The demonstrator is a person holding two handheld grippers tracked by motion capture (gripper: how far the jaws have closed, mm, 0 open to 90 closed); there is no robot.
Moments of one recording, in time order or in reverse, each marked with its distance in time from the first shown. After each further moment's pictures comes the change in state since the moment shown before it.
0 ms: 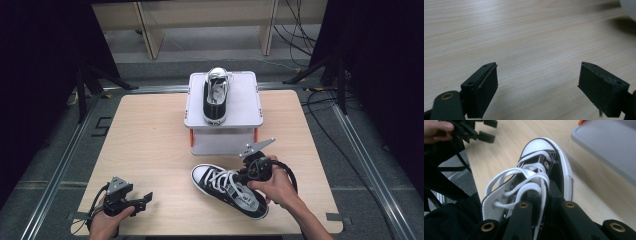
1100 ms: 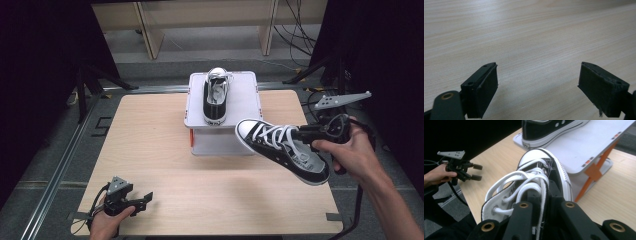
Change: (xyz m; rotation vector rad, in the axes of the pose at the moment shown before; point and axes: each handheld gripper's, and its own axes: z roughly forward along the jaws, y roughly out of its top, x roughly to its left) left arm -0.001 0.000 0.000 0.003 0.002 -0.009; right arm -0.026 0.031 -0.182 -0.221 -0.167 0.049
